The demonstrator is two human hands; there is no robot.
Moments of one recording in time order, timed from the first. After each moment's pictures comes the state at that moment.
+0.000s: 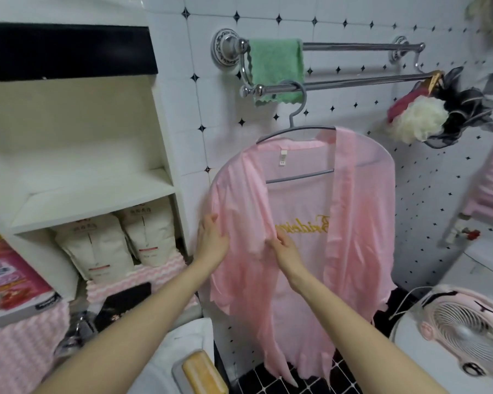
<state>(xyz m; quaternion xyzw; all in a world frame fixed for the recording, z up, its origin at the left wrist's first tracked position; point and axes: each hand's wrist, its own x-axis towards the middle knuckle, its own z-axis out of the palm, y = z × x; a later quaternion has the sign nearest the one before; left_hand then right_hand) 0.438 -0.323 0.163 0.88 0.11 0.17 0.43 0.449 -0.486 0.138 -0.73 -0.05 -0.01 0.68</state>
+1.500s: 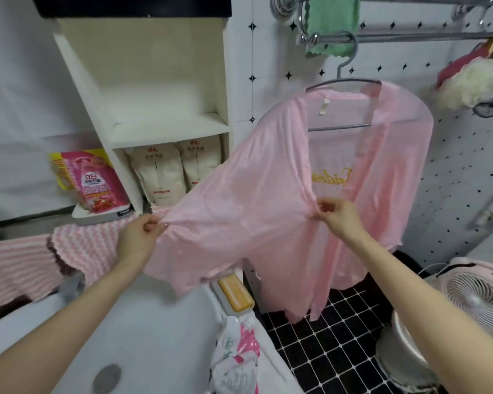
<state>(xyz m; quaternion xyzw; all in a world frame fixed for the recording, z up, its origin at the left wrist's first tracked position) 0.227 -0.174 0.136 0.85 0.22 0.28 0.39 0.379 -0.538 0.152 -0.86 -0.11 -0.05 0.50</state>
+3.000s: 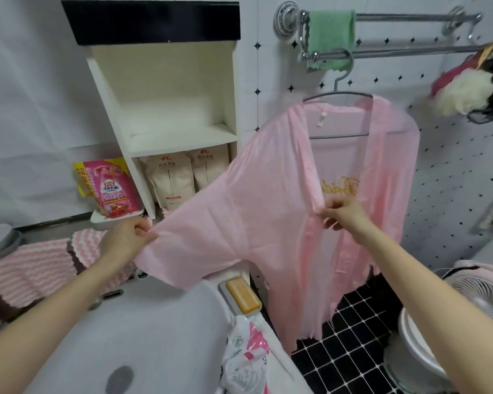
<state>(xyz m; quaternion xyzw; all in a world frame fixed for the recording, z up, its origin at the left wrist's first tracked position) 0.200 -0.140 0.175 0.92 0.26 0.16 0.25 0.372 -0.544 0.172 -0.82 -0.04 0.03 0.57</state>
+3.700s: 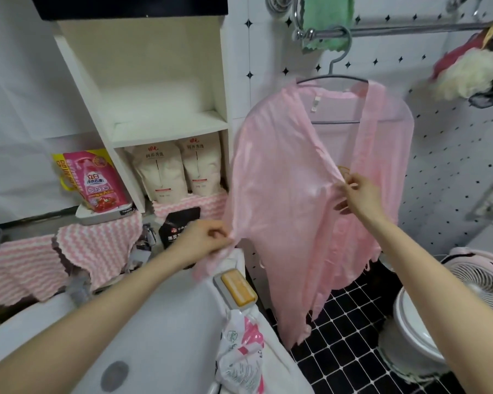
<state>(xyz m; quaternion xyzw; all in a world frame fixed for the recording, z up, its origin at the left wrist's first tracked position) 0.234 -0.262 0.171 0.91 0.01 0.00 0.42 0.384 -0.558 0.180 -0.83 -0.02 -0.08 0.55</state>
